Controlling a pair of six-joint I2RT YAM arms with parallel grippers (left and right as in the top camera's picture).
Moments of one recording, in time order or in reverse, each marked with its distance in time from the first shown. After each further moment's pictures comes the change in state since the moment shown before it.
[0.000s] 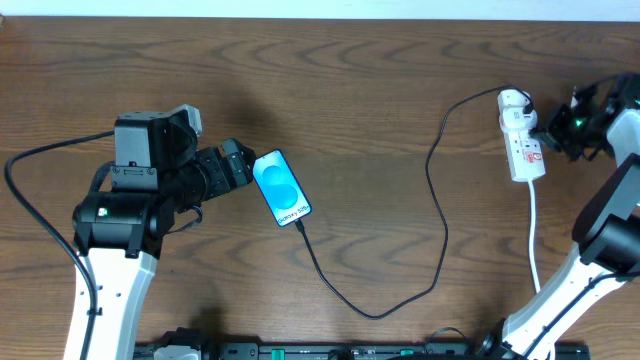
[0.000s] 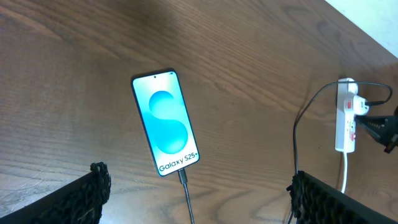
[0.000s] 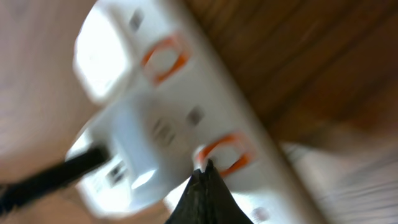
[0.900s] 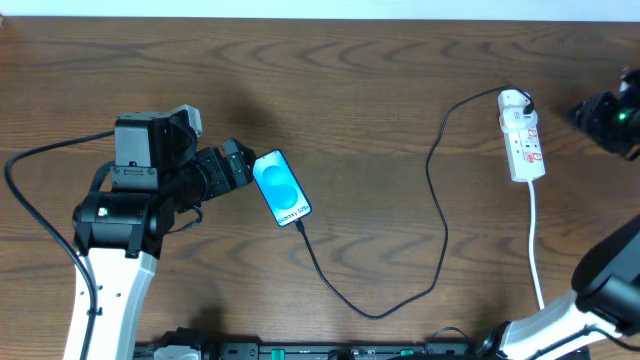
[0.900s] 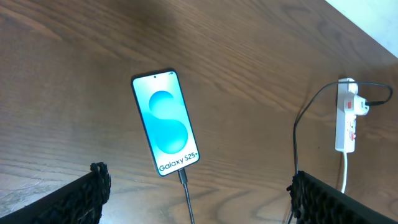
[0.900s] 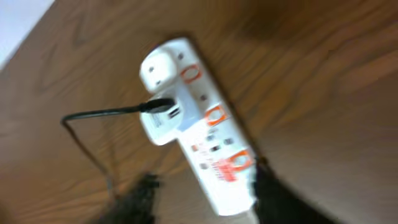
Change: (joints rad) left arm 0.000 0.000 0.000 0.000 0.000 0.000; right arm -0.042 -0.331 -0.020 -0.083 0.214 -0.115
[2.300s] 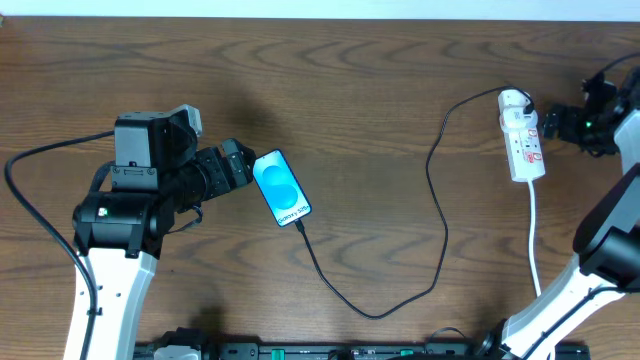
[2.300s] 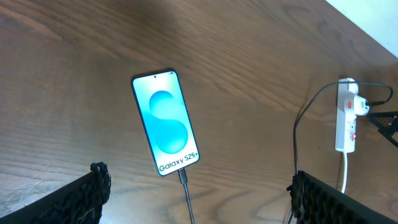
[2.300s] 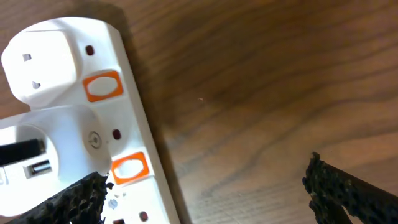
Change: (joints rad) left arm 0.000 0.000 0.000 0.000 0.000 0.000; right arm 0.046 0.239 -0.002 0.190 0.161 -0.282
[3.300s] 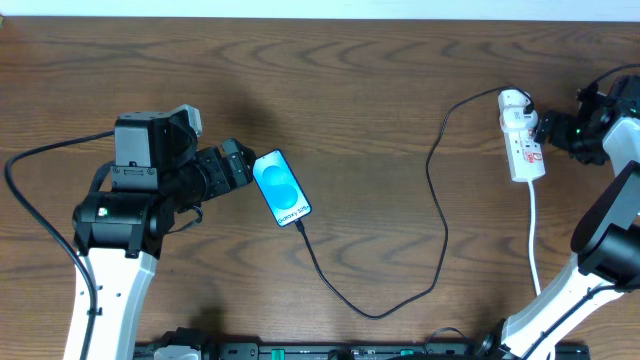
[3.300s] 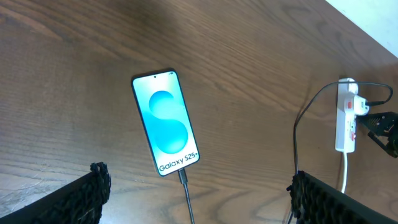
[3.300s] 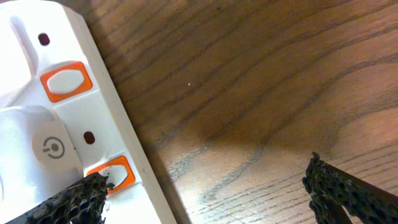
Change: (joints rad) left arm 0.000 0.000 0.000 0.000 0.000 0.000; right arm 0.010 0.000 -0.093 0.090 0.042 0.130
